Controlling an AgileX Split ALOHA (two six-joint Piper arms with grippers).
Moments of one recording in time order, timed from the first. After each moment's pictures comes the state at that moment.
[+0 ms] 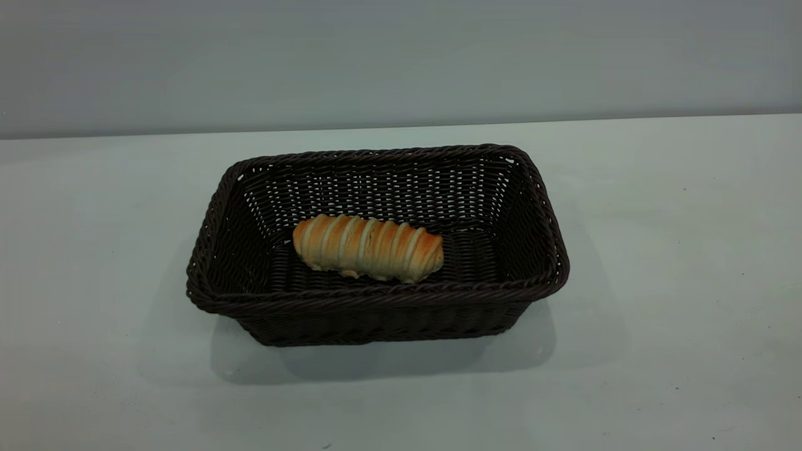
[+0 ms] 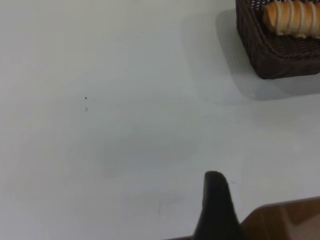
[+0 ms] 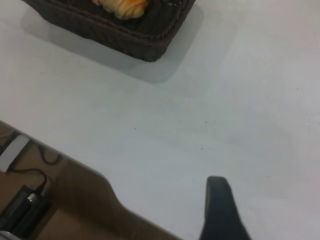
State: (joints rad) left arm -0.21 -0.02 -0.49 0.07 1.14 -0.09; right arm 0.63 0.09 -0.48 -0.12 1.12 0.14
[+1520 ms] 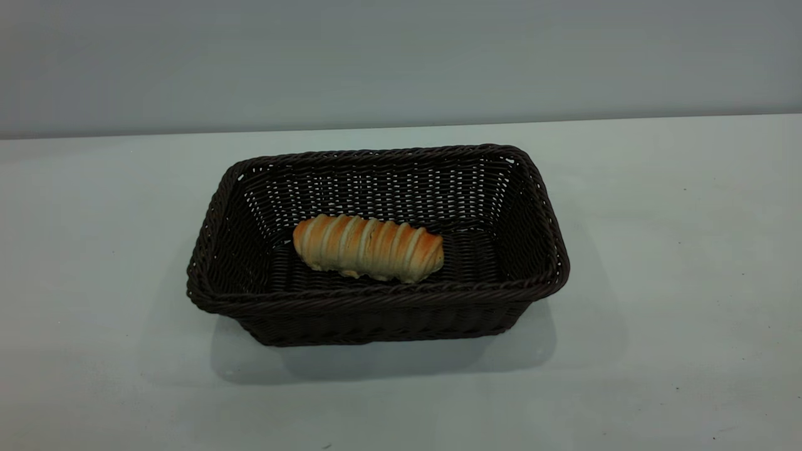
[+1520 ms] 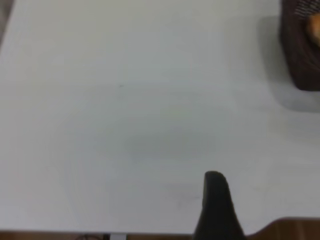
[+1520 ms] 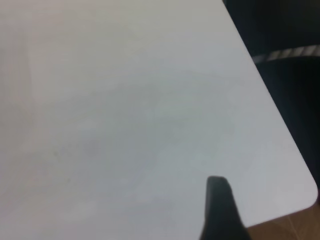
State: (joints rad) left arm -0.04 -0.02 -0.49 0.07 1.14 -0.09; right arm -0.13 0.09 -0.48 -0.11 1.12 0.14
